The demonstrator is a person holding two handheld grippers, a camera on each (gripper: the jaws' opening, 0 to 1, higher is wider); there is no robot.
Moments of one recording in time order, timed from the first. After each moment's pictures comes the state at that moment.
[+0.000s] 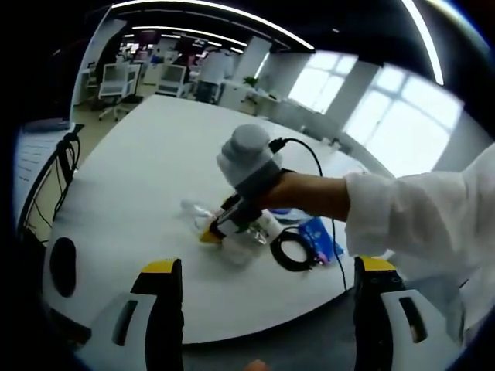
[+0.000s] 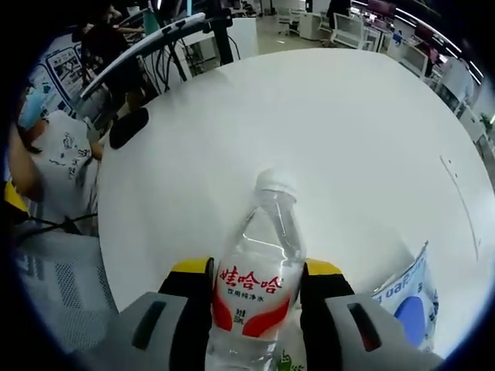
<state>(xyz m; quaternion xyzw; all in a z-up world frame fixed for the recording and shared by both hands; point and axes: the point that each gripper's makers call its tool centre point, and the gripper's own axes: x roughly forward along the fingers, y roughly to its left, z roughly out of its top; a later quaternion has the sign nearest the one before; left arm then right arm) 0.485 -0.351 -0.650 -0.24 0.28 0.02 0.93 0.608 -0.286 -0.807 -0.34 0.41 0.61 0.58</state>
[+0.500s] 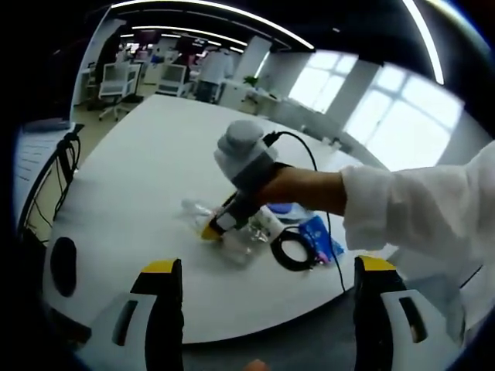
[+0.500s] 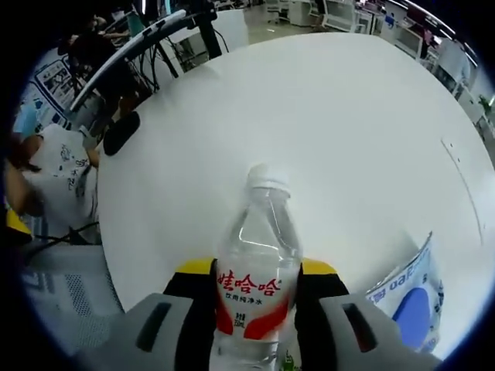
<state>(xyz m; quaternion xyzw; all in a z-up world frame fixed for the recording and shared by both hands) 0.485 -0.350 -0.649 -0.24 0.28 0.02 0.93 0.612 -0.290 -0.812 -0.34 0.44 0.59 0.58</state>
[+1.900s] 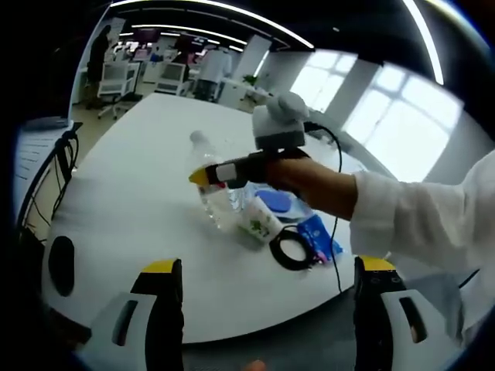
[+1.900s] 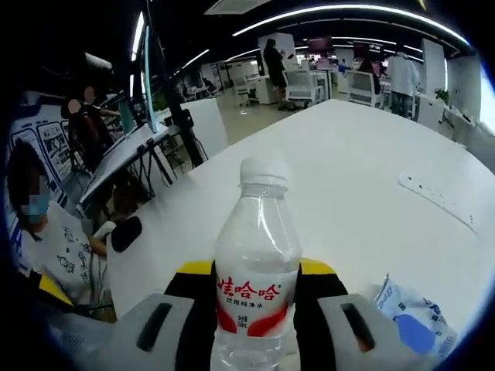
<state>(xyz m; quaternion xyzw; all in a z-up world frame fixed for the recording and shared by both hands) 0.487 -0.351 -0.654 -0.24 0.29 0.02 0.93 0.654 -0.238 -0.728 -0.13 0.32 0.60 0.72</state>
